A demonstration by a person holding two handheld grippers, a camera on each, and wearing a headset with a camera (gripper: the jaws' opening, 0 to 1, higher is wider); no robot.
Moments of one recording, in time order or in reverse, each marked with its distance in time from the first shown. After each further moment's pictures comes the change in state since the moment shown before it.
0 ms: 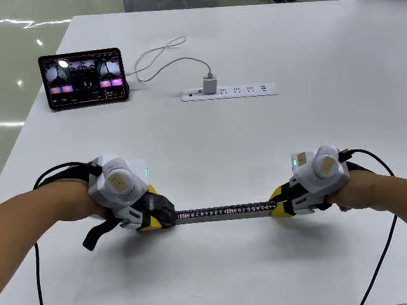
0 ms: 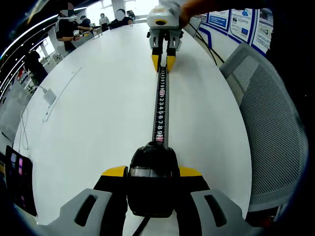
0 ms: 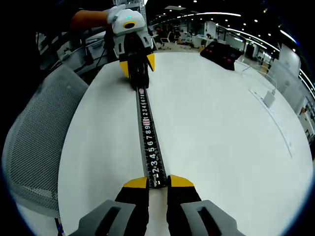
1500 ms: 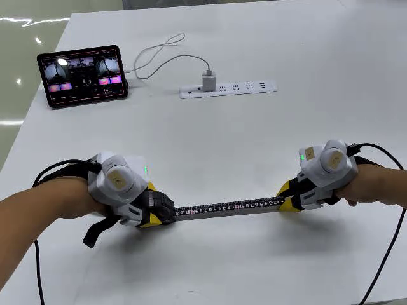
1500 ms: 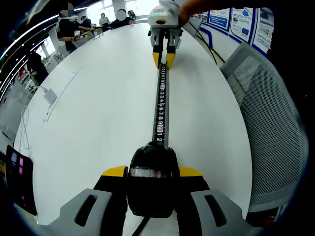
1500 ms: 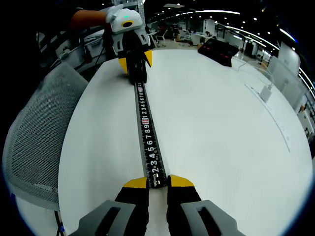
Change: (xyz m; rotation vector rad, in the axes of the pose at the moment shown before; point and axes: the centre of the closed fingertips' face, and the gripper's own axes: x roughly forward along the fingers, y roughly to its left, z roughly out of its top) left arm -0.001 0.000 -0.001 -0.001 -0.001 0.009; right arm -0.013 0.001 -0.011 0.008 0.025 -0.004
